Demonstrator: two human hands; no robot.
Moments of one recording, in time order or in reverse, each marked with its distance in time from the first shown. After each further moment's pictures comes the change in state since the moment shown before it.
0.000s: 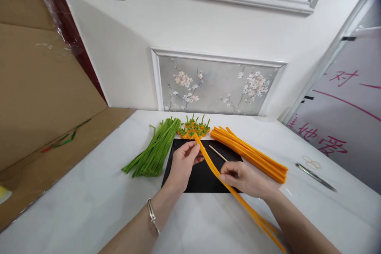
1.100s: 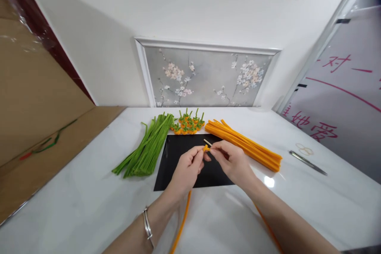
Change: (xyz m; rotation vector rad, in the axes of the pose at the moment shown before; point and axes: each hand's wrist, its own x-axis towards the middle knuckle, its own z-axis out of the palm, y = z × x) left_hand -0.015 -0.009 0.012 0.254 -0.270 -0.015; right_hand 0.018 -0.008 0.015 -0.100 0.481 -0.158
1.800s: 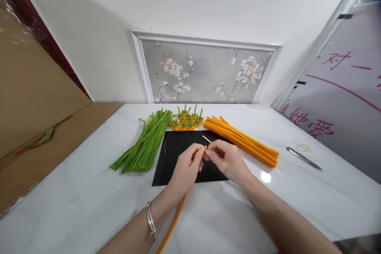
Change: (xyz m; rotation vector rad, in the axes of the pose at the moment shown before) left_hand -0.003 -0.004 0.003 0.229 0.006 0.122; right_hand -0.003 -0.004 0.004 0.114 -0.101 0.143
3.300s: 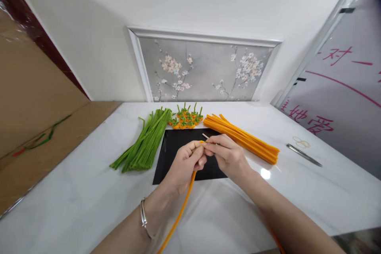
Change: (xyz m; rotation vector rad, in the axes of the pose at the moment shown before) left_hand 0.001 0.018 -0.003 -0.523 -0.144 -0.189; right_hand 0.002 0.005 -0.004 -0.368 0.214 -0.676
